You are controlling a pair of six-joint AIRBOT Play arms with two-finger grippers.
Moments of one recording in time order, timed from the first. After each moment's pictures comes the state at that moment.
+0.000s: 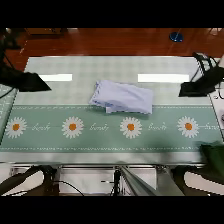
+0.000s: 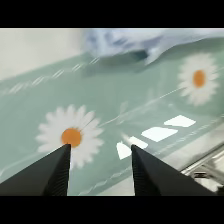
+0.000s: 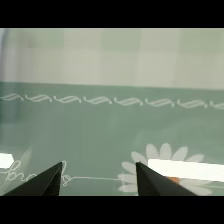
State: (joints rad) left arm 0.19 -1.20 1.31 1.06 -1.60 -1.21; right arm -0.20 -1.35 1.25 -1.41 1.40 1.42
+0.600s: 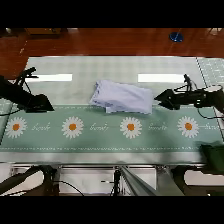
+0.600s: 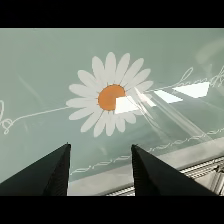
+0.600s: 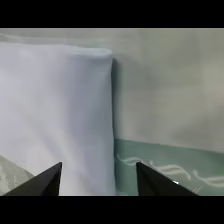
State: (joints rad) left arm 0.19 -1.21 1.08 1.20 -1.54 -1.32; right arm -0.23 -1.53 0.89 -0.59 1.07 1.11
